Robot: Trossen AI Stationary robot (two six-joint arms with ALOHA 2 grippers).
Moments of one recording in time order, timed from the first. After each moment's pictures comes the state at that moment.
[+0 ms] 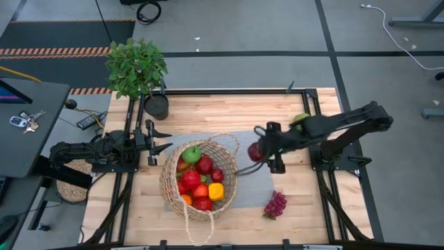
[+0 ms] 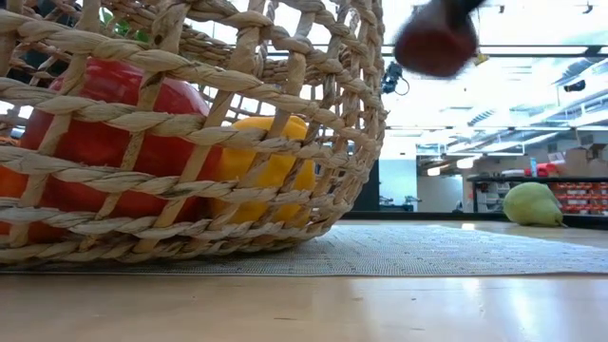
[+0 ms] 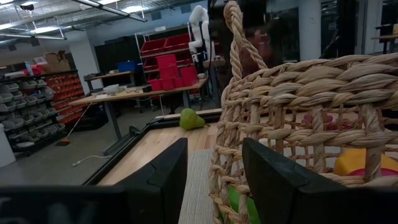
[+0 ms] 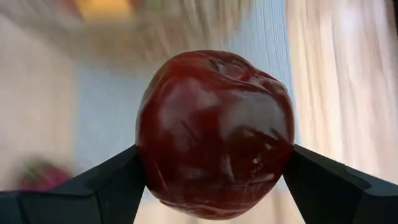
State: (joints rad) left arm 0.04 0.01 0.01 0.11 -0.12 0.17; right arm 0.25 1.34 1.33 -1.06 0.19 0.19
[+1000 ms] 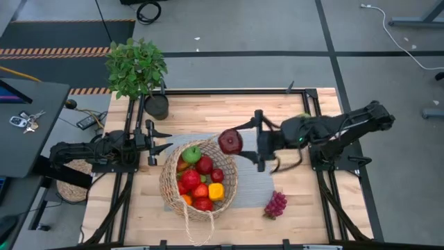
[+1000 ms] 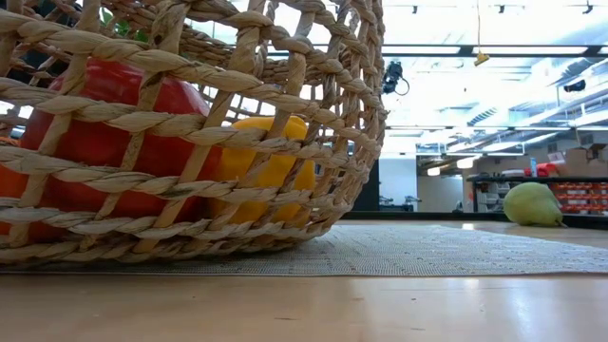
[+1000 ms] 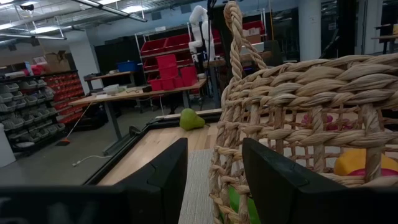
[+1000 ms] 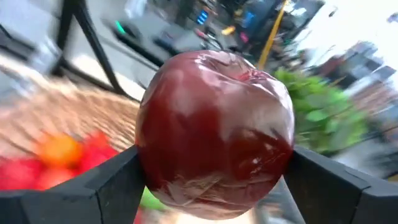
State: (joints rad) left arm 0.04 0.01 0.01 0.11 -0.12 0.17; right arm 0.30 1.32 1.33 -0.22 0.36 -0.50
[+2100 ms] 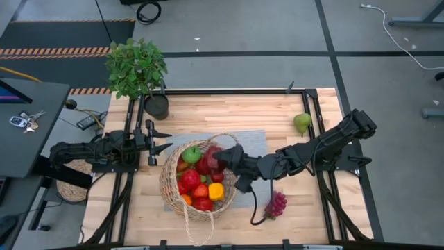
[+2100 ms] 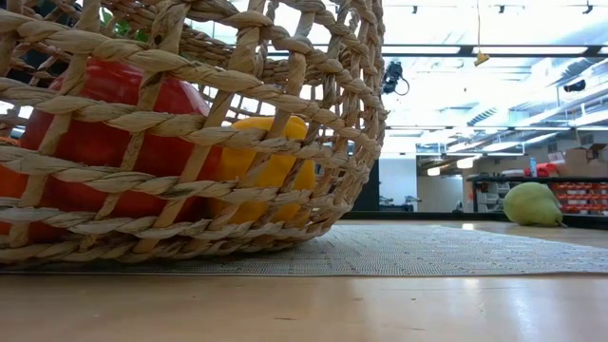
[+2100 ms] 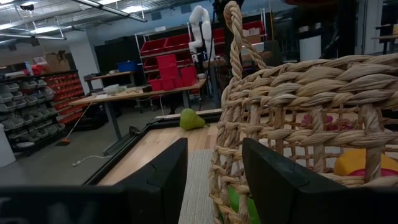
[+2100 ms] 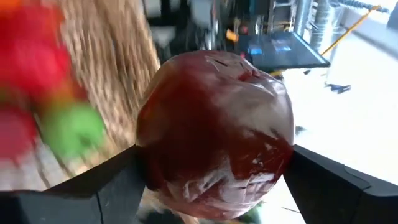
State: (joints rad) left arm 0.04 0.01 0.01 0.11 -0.12 0.17; right arm 0.43 1.59 1.33 0.04 0.66 -1.36
